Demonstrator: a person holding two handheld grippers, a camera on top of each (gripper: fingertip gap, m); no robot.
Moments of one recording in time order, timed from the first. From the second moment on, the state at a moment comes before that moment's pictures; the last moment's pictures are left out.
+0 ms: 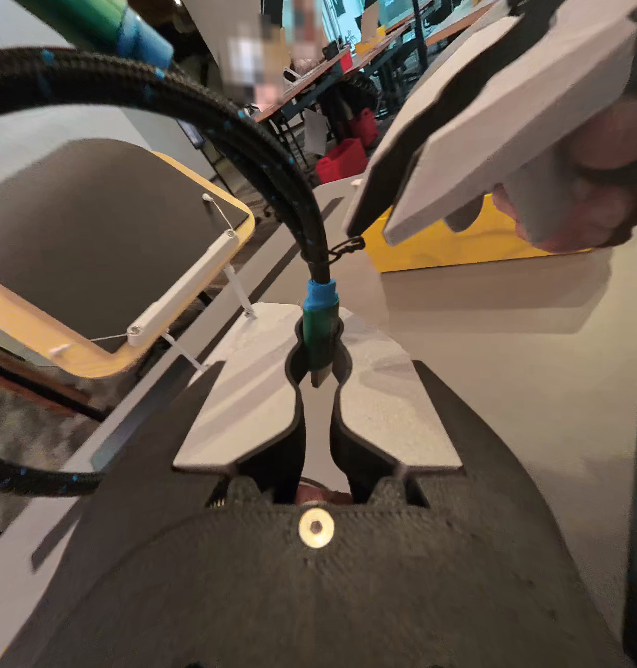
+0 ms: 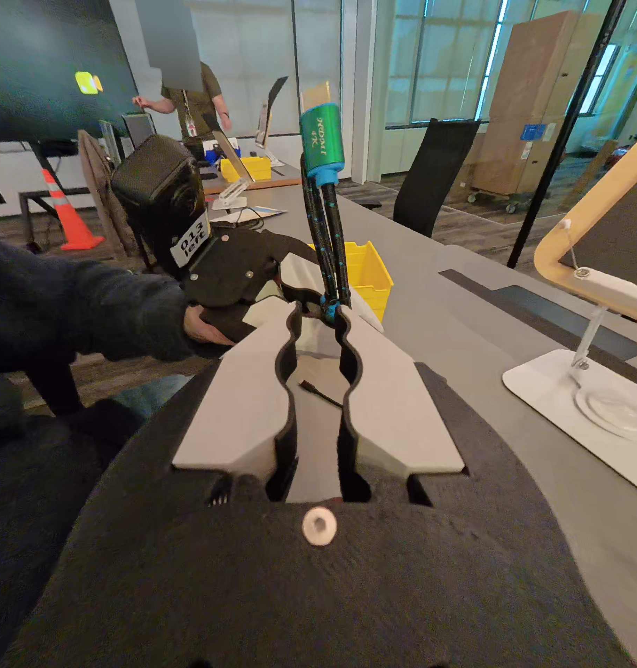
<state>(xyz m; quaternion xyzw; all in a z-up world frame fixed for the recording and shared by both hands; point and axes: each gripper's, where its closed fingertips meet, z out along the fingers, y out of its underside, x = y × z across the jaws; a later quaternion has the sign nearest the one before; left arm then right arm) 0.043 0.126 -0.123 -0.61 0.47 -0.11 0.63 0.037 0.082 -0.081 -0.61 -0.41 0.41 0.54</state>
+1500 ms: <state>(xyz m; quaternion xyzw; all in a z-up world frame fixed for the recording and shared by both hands) 0.070 0.089 -0.111 -0.65 0.41 -0.36 0.53 0.058 0.066 -0.060 -0.52 -0.43 0.33 0.65</state>
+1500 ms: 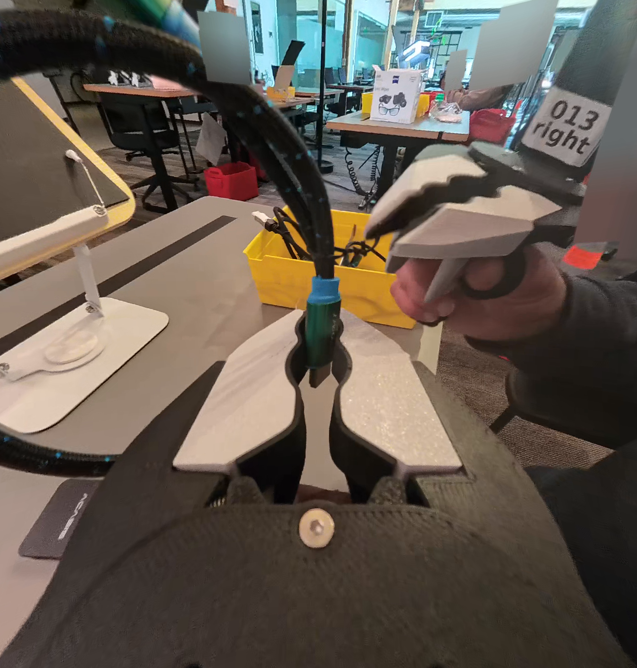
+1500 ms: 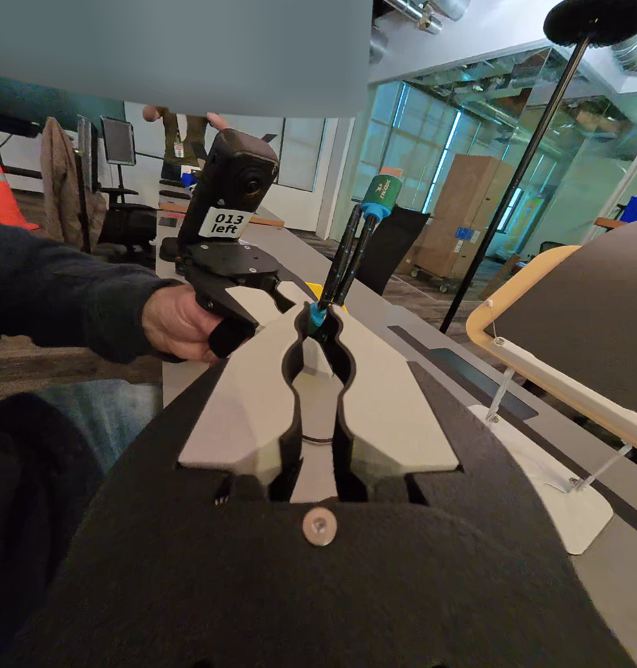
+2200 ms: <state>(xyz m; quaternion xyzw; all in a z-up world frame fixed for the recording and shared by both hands) 0.065 0.086 -0.088 -0.63 0.37 -0.43 0.53 0.062 0.070 -0.082 -0.55 -0.49 0.27 0.63</state>
